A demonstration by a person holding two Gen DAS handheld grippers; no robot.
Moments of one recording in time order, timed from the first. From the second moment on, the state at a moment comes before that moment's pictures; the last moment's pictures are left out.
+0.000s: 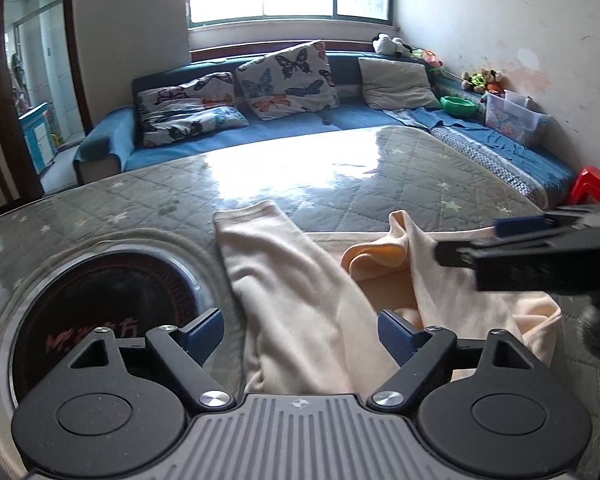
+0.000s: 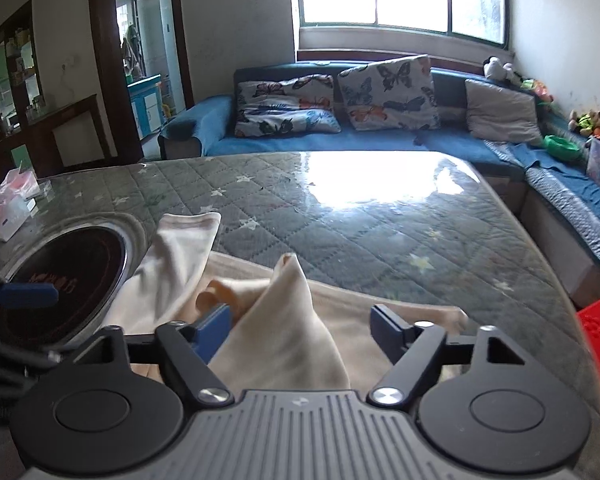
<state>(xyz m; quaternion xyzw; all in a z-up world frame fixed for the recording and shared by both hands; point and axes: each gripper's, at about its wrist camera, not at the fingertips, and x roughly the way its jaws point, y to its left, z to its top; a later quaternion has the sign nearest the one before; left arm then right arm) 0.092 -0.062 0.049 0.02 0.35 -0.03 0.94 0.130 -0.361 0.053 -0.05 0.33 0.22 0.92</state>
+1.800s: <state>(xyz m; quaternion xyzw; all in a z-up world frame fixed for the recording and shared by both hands) -0.077 0.013 0.063 -0.07 0.33 0.04 0.94 -0.002 -0.542 0.042 0.02 0.31 0.02 0.95</state>
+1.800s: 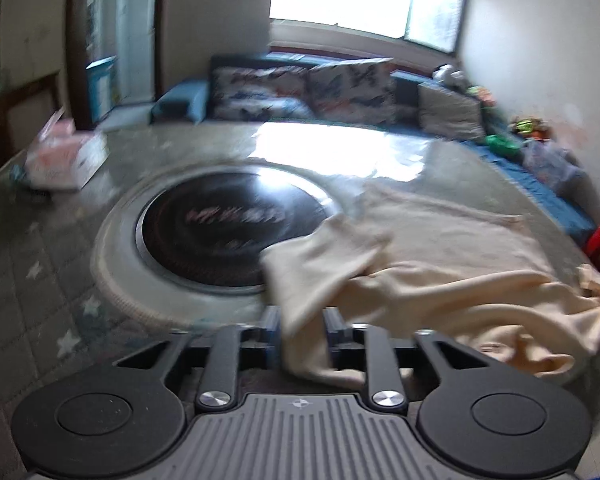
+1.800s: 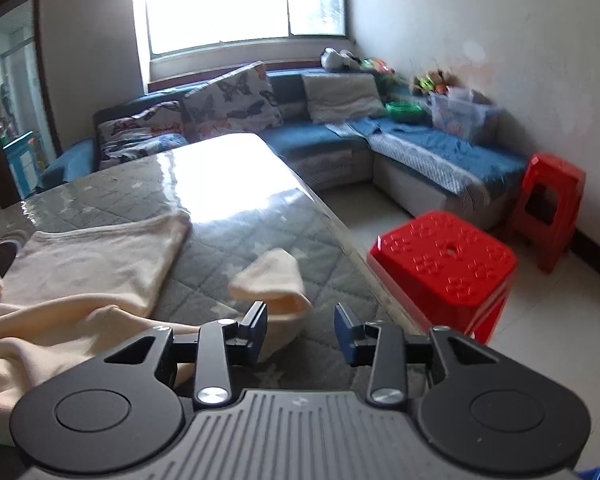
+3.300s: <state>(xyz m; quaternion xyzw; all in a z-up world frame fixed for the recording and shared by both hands) -0.090 -0.071 0.029 0.04 0.34 -0.22 0.91 -0.081 -0.386 0.040 -0.17 0.39 0.40 0.81</state>
